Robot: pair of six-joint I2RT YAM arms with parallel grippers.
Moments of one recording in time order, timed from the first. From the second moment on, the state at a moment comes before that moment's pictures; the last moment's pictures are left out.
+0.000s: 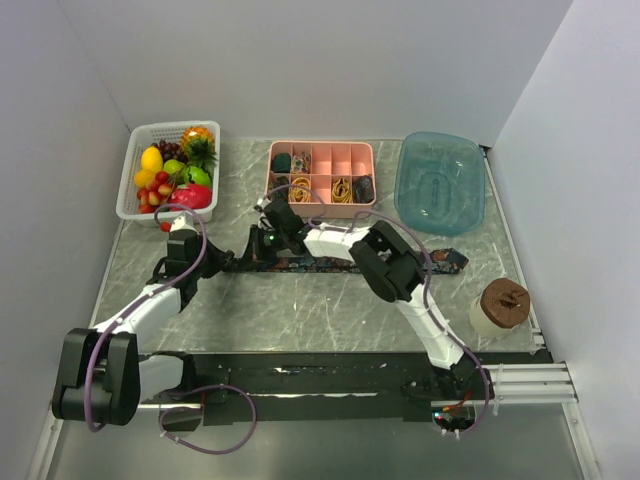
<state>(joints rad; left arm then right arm) -0.11 1.16 0.45 0.11 0.06 -0.73 0.83 2.40 1.71 0.04 -0.55 0.87</state>
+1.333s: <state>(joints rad) -0.20 1.35 0.45 0.27 0.04 -0.84 0.79 2.25 1.65 -0.01 -0.51 0.77</state>
